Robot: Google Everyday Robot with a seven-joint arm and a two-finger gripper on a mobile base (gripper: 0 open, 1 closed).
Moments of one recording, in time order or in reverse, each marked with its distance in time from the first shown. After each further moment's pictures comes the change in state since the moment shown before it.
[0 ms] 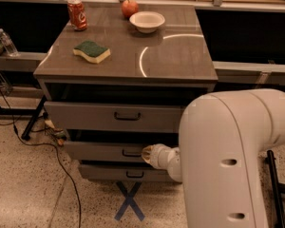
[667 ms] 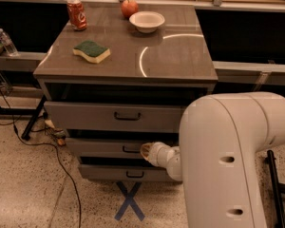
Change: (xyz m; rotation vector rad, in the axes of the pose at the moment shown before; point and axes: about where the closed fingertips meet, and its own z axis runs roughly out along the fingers) arm -0.004 -0.007 0.013 0.037 -0.037 0.016
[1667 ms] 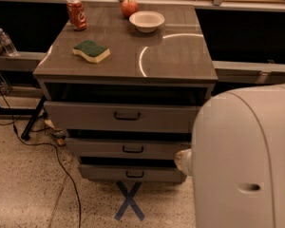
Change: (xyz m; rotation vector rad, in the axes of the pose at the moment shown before) arm 0.101 0.002 -0.127 -0.055 0.317 -0.018
